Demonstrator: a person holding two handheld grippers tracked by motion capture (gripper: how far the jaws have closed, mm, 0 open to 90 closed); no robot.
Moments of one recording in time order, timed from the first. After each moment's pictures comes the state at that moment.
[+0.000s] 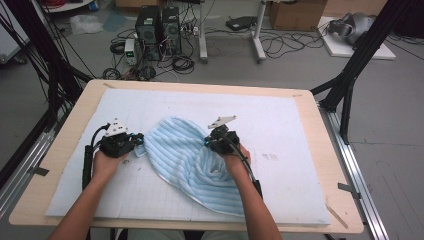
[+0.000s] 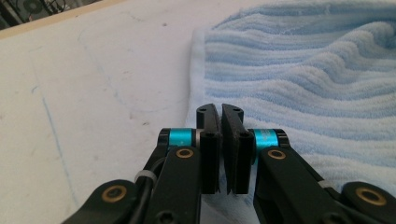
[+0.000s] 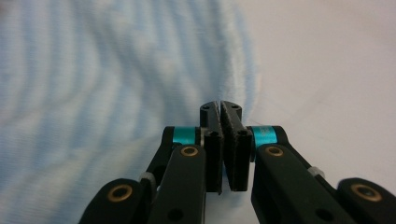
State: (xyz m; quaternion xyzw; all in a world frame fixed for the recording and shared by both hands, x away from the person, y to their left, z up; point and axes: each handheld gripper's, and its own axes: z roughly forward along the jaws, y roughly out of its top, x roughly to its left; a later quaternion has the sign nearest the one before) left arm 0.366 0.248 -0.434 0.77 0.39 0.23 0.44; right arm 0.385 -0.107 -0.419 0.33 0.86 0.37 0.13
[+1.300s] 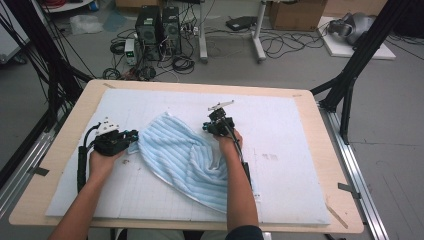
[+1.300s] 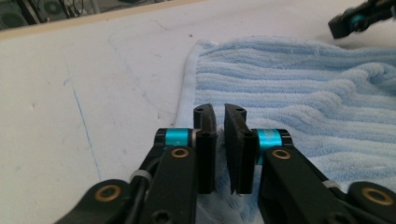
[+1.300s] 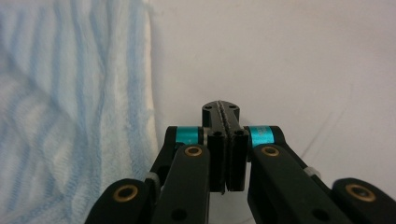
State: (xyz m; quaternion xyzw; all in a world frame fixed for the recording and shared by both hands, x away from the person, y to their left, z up) left arm 0.367 0.258 -0.436 0.75 0.41 0.25 0.46; right arm 0.462 -0.108 -0.437 0.40 0.82 0.40 0.11
